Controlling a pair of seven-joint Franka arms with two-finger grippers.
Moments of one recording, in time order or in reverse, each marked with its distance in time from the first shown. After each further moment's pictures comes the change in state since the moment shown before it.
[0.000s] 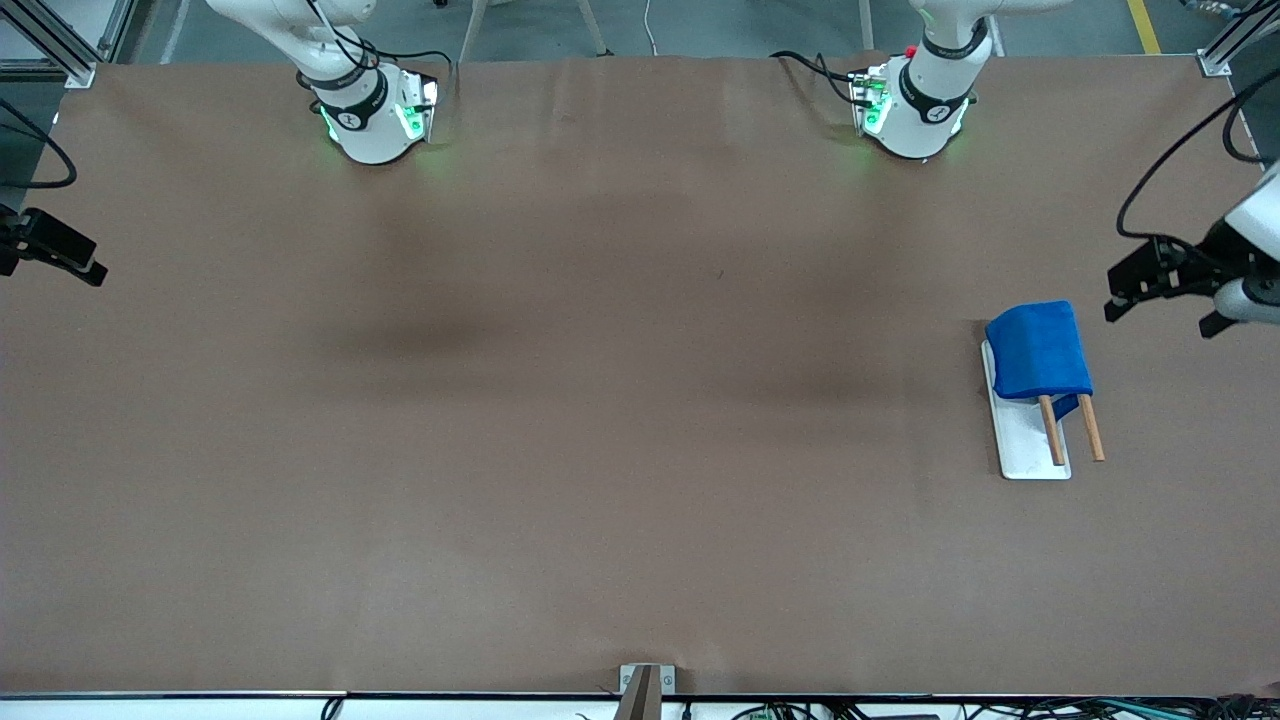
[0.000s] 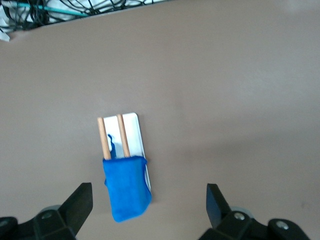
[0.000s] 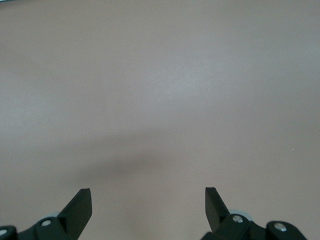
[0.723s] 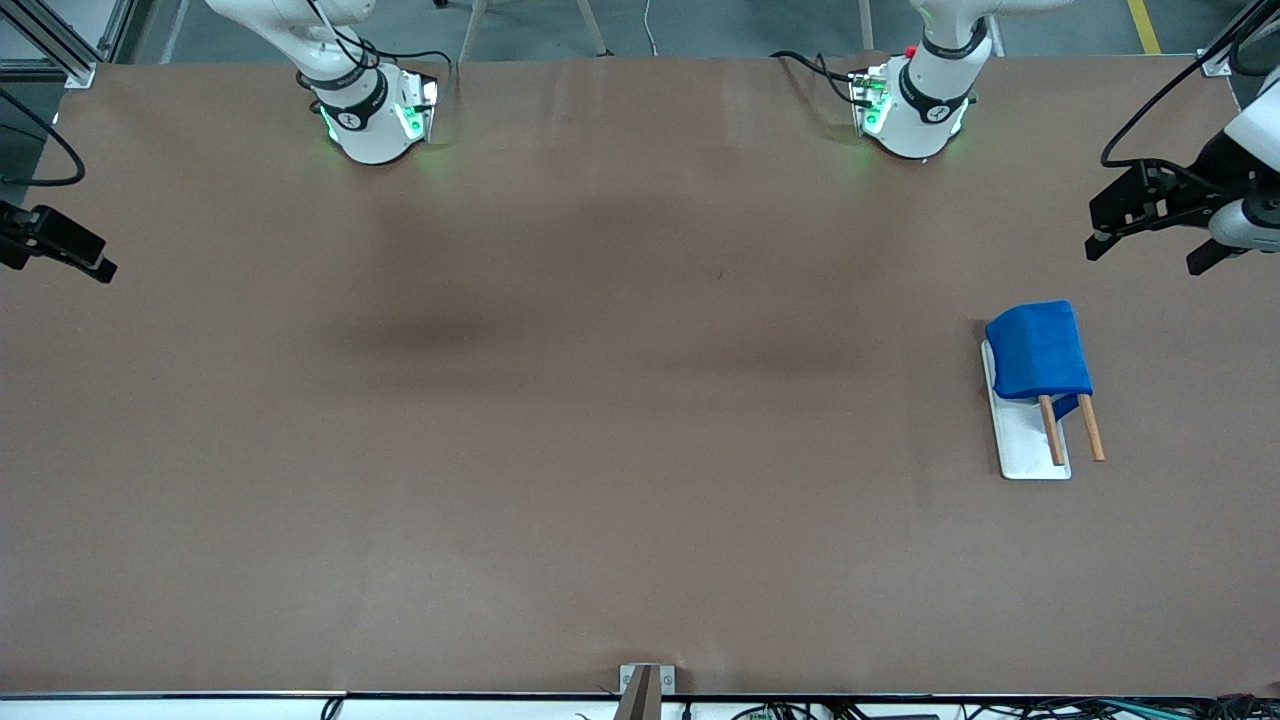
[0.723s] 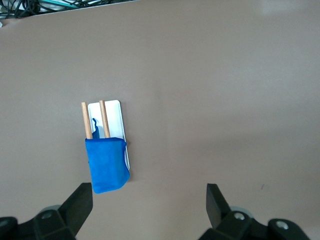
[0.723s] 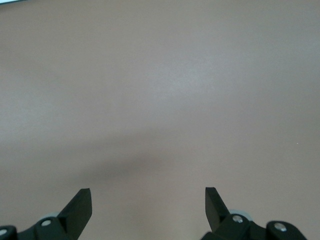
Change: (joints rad) left arm -0.012 0.037 -0.067 0.220 0.000 -0.234 -0.138; right arm 0.007 -0.007 0.010 0.002 0.001 -0.007 0.030
